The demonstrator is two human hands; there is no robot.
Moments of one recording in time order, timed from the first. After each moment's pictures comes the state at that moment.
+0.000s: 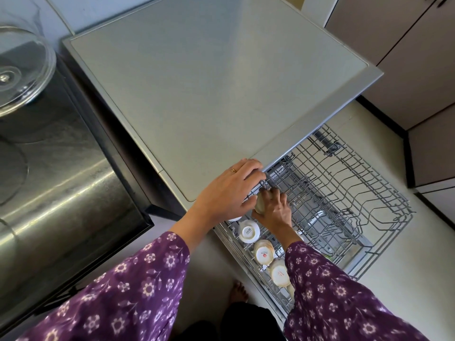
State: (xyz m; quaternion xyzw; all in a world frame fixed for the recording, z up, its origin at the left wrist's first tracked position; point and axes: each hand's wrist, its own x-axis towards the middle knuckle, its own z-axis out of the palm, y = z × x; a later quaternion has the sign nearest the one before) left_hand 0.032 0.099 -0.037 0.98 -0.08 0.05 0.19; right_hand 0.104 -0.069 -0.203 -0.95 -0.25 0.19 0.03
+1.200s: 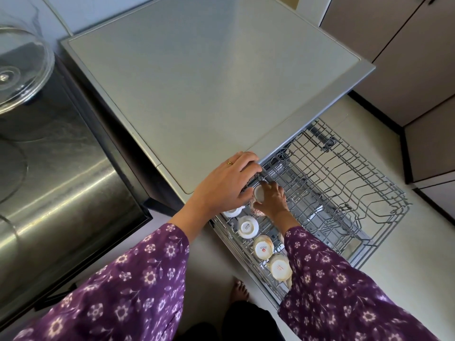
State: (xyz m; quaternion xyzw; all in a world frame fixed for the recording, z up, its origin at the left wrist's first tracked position) left_hand 0.030 0.098 -0.039 0.98 -0.09 0.08 0.18; right_hand 0.120 -0.061 -0.205 -0.94 -0.19 0.27 0.11
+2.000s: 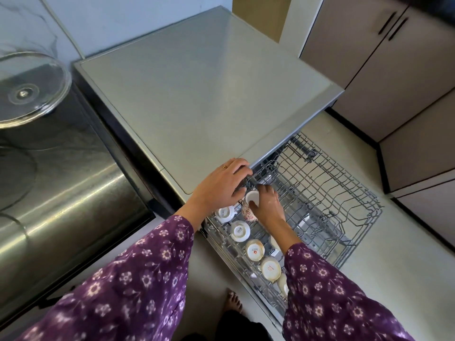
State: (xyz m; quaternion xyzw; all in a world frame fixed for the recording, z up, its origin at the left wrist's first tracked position) left_hand 0.026 0.098 -0.037 0.97 -0.11 0.10 0.20; right_hand 0.086 -0.066 -0.120 -0.95 -0.19 0.18 0.16
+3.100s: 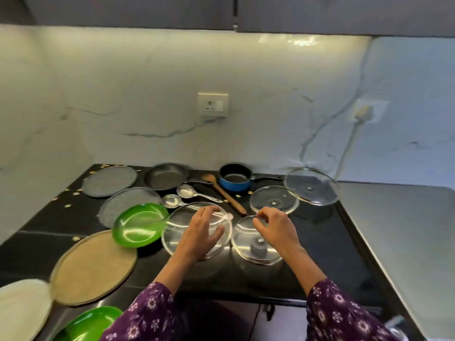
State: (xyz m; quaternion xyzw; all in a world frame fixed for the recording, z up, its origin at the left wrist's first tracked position) left_hand -0.522 0.350 0.137 0.82 0.43 0.32 0.19; right_hand -0.305 0.299 0.150 -0.72 -0.62 0.07 0.31
